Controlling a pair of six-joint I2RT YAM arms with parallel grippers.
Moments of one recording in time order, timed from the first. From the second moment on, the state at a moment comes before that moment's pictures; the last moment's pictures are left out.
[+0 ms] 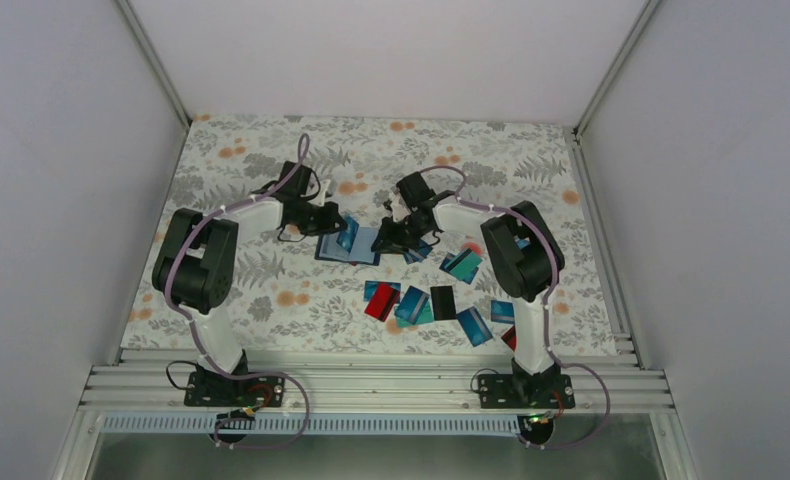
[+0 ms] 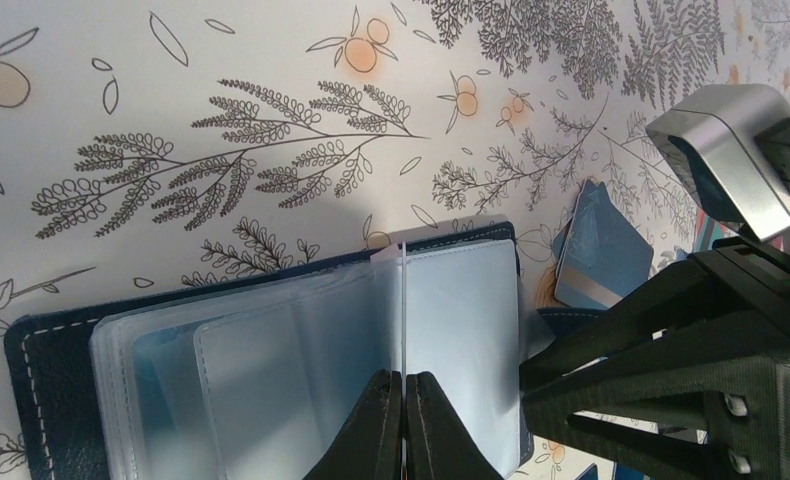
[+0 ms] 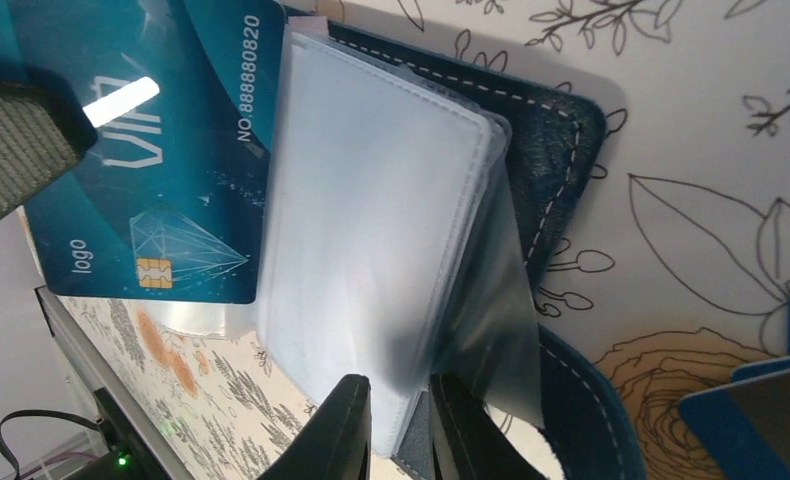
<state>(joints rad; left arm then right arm) -0.29 1.83 1.10 -0.31 0.56 -0.35 0.56 2.07 1.34 -0.44 -0.61 0.57</state>
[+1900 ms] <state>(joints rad) -0.28 1.83 1.01 -0.26 0.59 -0.45 0.55 2.09 1.31 -0.40 -0.69 0.55</state>
